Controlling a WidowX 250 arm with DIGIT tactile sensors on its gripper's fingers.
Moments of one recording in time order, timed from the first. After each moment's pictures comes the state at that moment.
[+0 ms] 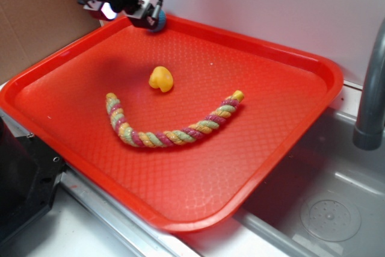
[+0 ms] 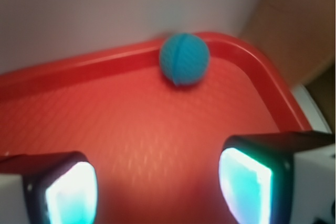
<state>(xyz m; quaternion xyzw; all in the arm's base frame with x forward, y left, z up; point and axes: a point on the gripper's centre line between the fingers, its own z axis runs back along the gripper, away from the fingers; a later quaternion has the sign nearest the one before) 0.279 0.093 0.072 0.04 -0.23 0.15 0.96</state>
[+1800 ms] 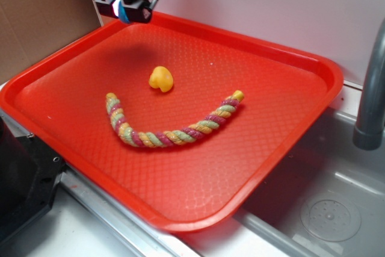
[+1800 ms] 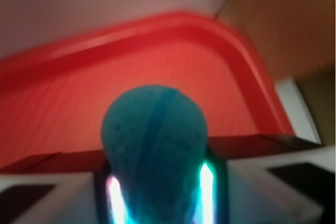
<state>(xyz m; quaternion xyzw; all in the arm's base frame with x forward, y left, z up) 0.279 0.104 0.082 0.05 -0.09 0.19 0.98</state>
